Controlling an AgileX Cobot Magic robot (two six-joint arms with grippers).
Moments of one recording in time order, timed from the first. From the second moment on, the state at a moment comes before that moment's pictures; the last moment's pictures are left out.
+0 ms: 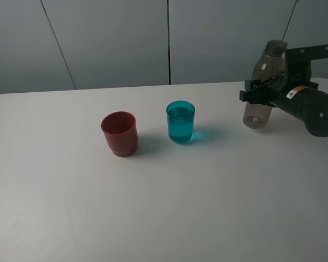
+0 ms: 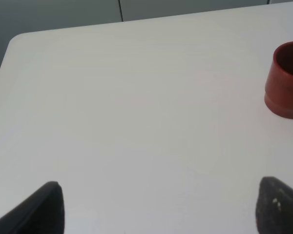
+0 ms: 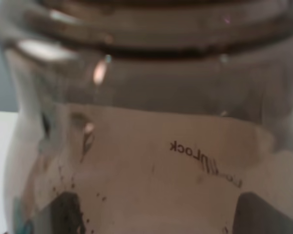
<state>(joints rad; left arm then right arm) -0.10 0.00 -0.51 0.10 1.08 -0.05 0.15 1.90 -0.61 0.05 -0.82 -0.05</state>
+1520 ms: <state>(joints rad) -0.10 0.00 -0.51 0.10 1.08 -0.05 0.25 1.25 -0.61 -0.18 -0.32 -0.02</state>
